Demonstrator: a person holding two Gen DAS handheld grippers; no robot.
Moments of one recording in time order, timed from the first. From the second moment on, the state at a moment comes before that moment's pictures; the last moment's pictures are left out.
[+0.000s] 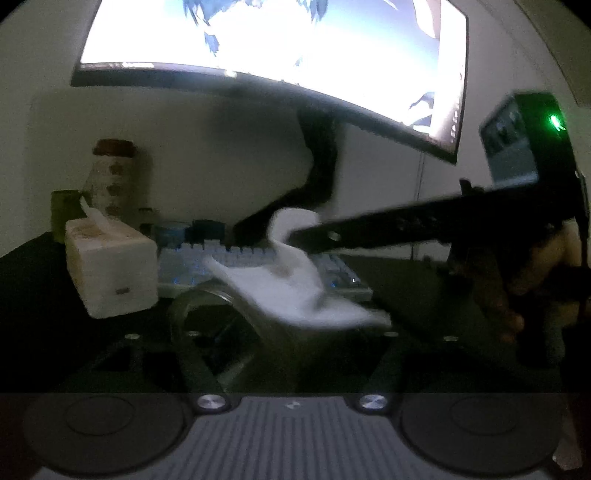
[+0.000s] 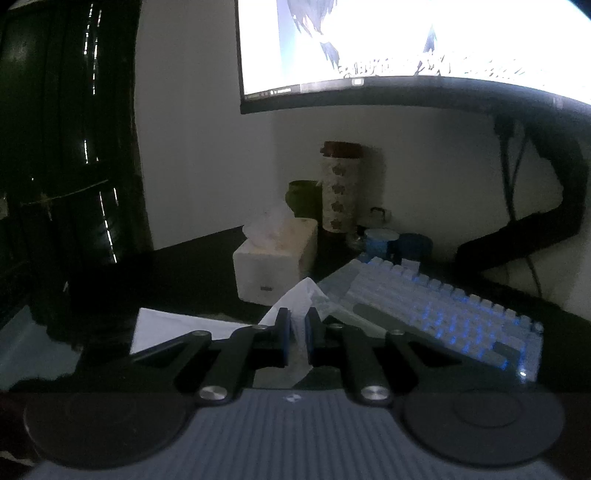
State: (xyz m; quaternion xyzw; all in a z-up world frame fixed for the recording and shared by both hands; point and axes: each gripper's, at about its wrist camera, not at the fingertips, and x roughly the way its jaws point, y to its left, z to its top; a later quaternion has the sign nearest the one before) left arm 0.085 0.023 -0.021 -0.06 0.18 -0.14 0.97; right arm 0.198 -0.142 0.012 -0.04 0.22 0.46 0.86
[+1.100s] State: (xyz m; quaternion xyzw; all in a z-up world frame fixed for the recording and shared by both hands) left arm 0.089 -0.009 -0.047 0.03 0.25 -0.14 0.96; right arm 0.198 -0.179 -0.012 -0.02 0.22 0.43 0.87
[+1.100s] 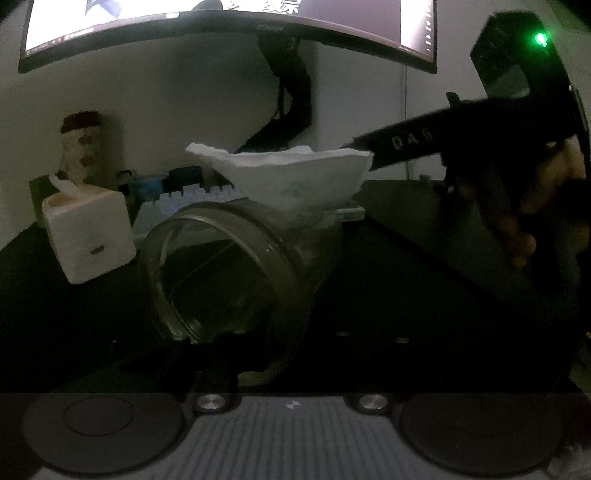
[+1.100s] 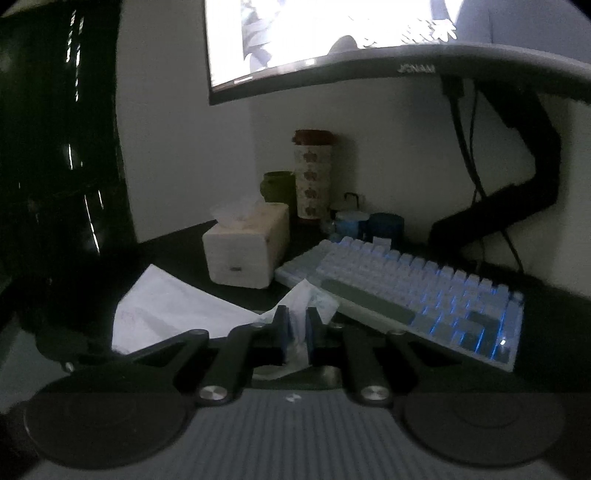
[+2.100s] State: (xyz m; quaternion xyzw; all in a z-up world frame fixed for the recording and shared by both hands) left arm 0.060 -0.042 -0.055 0.11 0.22 -0.19 0.95; right arm 0.162 -0.210 -0.014 -0.04 0.21 0.45 0.87
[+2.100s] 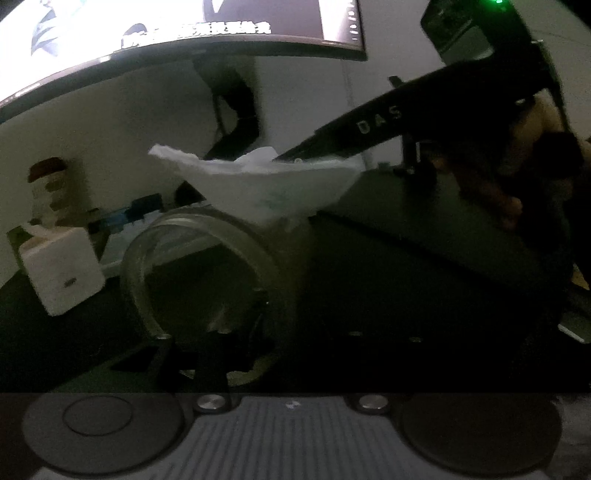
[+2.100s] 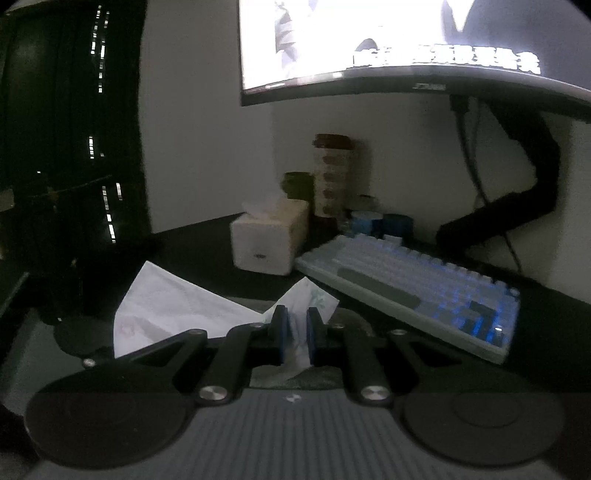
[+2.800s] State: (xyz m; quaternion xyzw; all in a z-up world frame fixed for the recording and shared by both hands) left arm 0.045 -0.066 -0.060 0.15 0.19 -0.25 0.94; right arm 0.157 -0.229 -0.012 -0.04 0.21 0.46 0.86
